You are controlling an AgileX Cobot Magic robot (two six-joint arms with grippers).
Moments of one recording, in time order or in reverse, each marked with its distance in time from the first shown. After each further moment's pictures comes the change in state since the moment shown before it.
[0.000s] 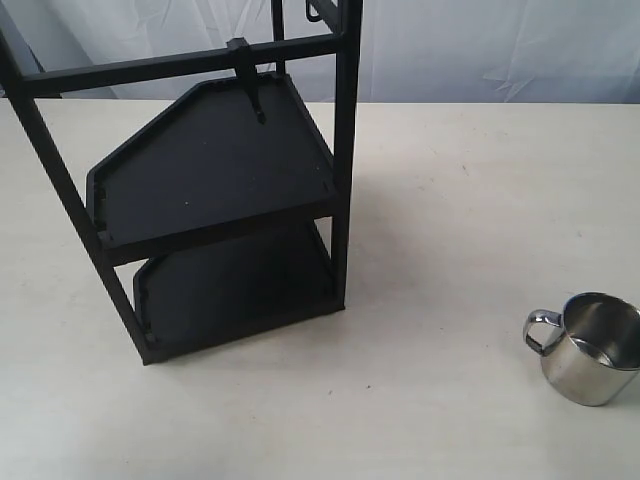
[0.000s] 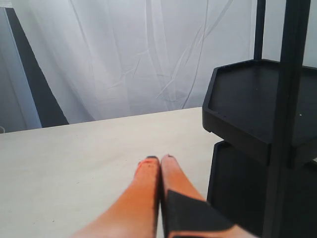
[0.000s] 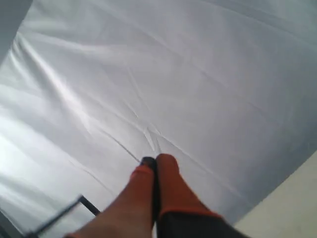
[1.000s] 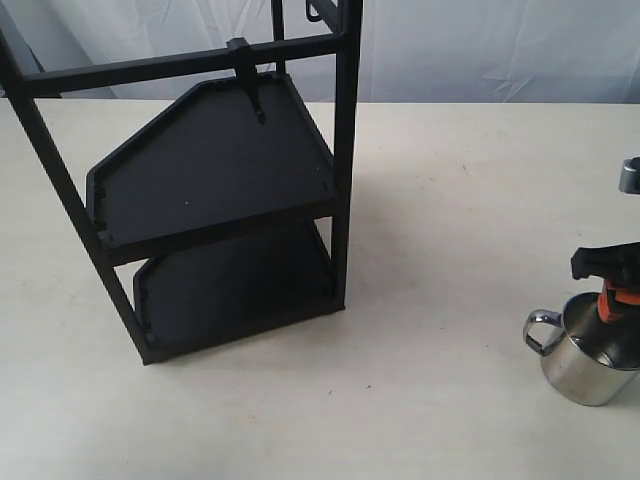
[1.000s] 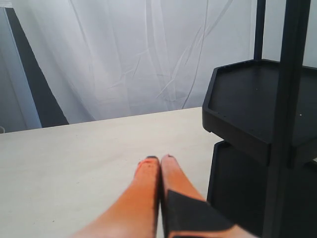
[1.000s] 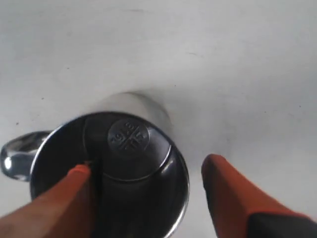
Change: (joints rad) left arm 0.000 0.000 0.000 0.000 0.000 0.000; right arm 0.000 1.416 -0.612 -0.411 0.921 -0.422
